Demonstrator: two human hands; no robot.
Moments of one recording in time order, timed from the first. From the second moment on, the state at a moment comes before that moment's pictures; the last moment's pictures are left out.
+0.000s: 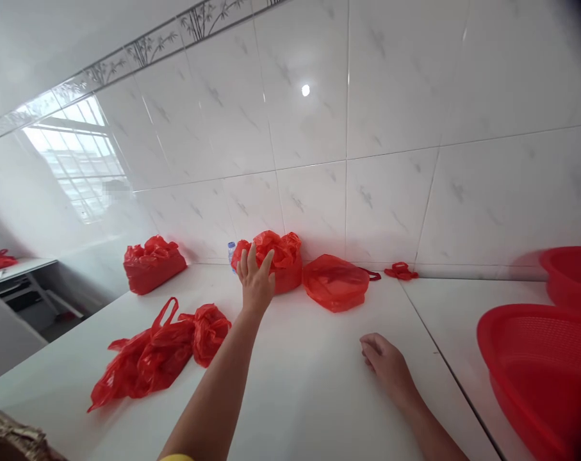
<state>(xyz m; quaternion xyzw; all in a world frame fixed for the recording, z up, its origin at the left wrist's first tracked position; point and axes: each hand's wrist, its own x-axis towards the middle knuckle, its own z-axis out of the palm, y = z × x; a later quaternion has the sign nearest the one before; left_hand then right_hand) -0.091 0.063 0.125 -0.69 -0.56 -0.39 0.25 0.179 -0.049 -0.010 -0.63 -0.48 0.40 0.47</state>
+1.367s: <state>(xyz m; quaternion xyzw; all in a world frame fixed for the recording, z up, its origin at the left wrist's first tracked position) 0.000 -0.027 0.000 -0.61 -0.40 -0.50 -0.46 0.176 -0.044 -0.004 -0.57 -0.42 0.39 0.59</state>
